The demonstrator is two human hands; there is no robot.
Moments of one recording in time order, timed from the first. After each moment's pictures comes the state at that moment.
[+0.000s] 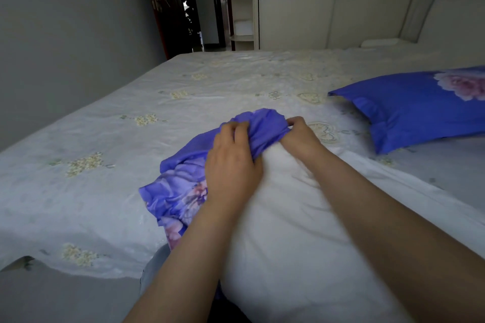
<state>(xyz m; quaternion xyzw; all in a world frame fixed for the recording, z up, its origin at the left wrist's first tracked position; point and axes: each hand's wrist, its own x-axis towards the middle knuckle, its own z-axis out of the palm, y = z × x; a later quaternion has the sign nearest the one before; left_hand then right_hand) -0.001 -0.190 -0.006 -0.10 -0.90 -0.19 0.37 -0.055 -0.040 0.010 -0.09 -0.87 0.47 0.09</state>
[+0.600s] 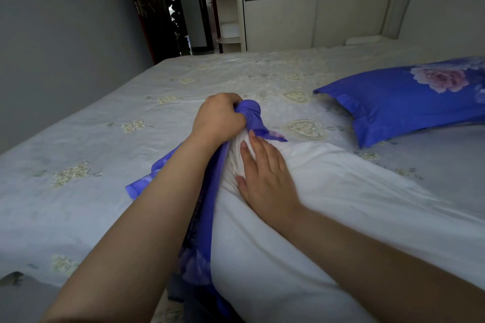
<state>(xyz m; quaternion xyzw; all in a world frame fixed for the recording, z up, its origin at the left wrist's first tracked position) -0.049 -0.180 0.074 -0.17 -0.92 -0.28 0.19 0.016 -0.082 -0.057 0.12 -0.90 0.05 0.42</state>
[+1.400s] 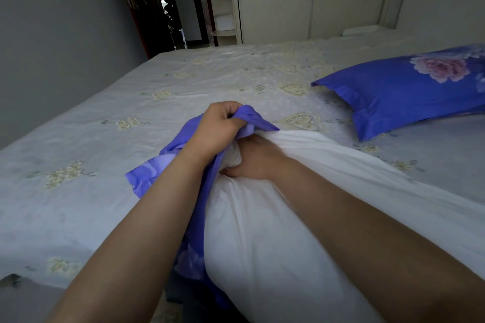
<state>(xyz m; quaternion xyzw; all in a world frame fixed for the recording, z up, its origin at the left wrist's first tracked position) -0.040 -0.187 0.050 -0.24 -0.81 -0.53 0.05 -0.045 -0.074 -0.017 0.16 -0.97 0.18 0.08</state>
